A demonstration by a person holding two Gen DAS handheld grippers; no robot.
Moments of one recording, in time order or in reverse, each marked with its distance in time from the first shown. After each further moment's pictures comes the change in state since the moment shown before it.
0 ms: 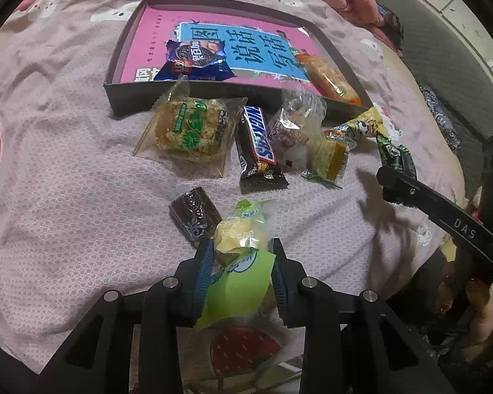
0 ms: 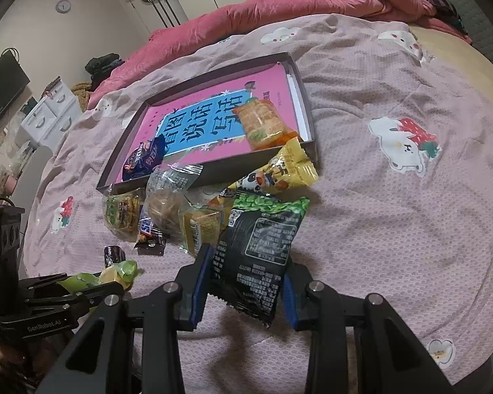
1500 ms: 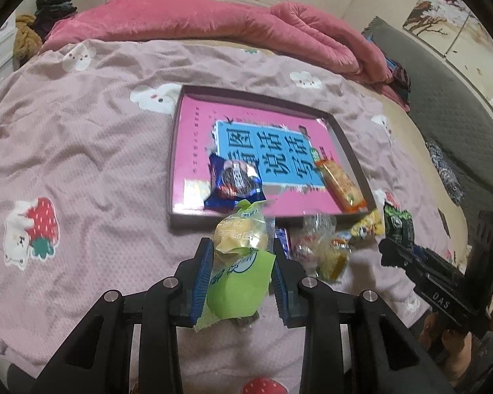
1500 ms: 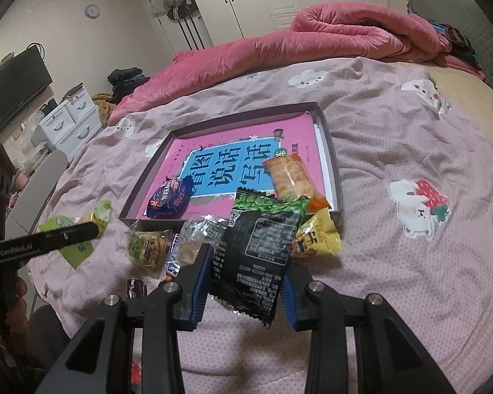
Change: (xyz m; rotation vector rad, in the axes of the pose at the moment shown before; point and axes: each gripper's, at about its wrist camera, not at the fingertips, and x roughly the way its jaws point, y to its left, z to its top) left arm -0.068 0.026 0.057 -0.053 -0.246 0.050; right arm -0.015 0.024 0.031 -0.096 -0.133 0.030
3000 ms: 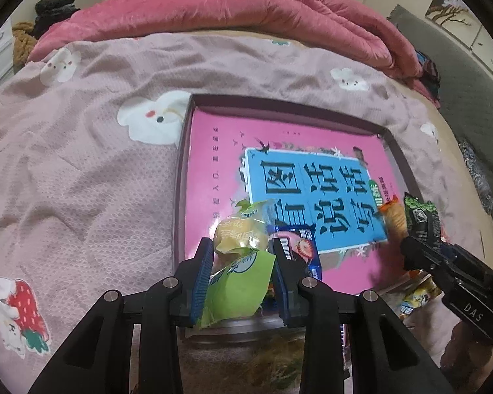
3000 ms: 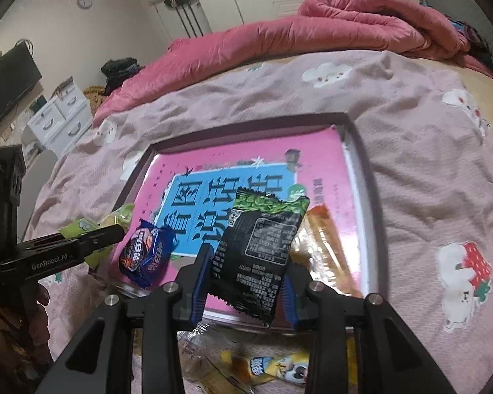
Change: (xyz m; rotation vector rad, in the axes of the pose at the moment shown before) left arm 0.098 0.014 0.069 0.005 0.045 0.113; right arm 0.098 0.003 0.070 -0.015 0.079 0.007
